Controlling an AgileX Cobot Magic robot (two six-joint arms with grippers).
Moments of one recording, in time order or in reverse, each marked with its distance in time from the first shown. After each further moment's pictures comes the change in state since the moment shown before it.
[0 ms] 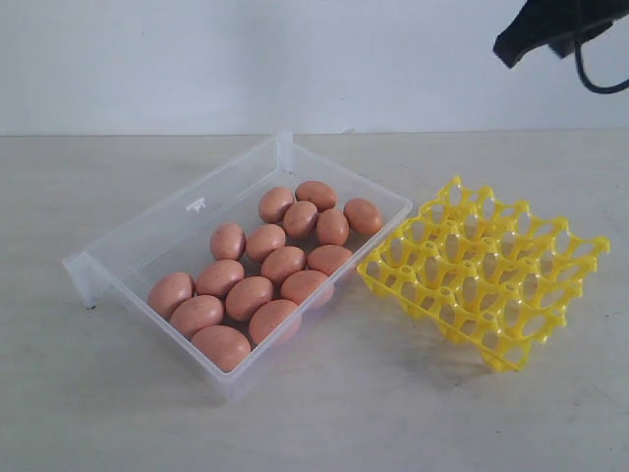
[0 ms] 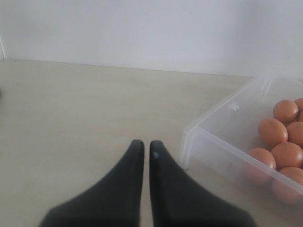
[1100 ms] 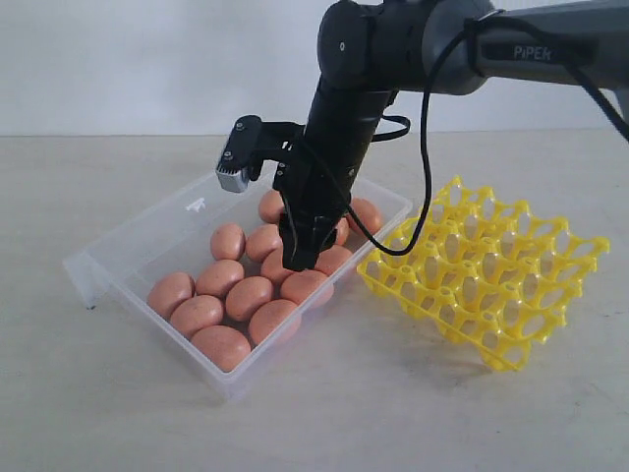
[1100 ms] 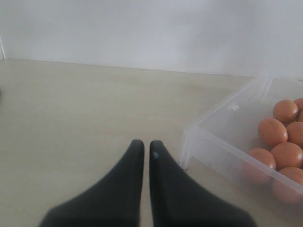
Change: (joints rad) left arm 0.000 0.000 0.000 0.000 -0.002 0.000; right arm 0.241 0.517 -0.158 0.653 -0.035 -0.874
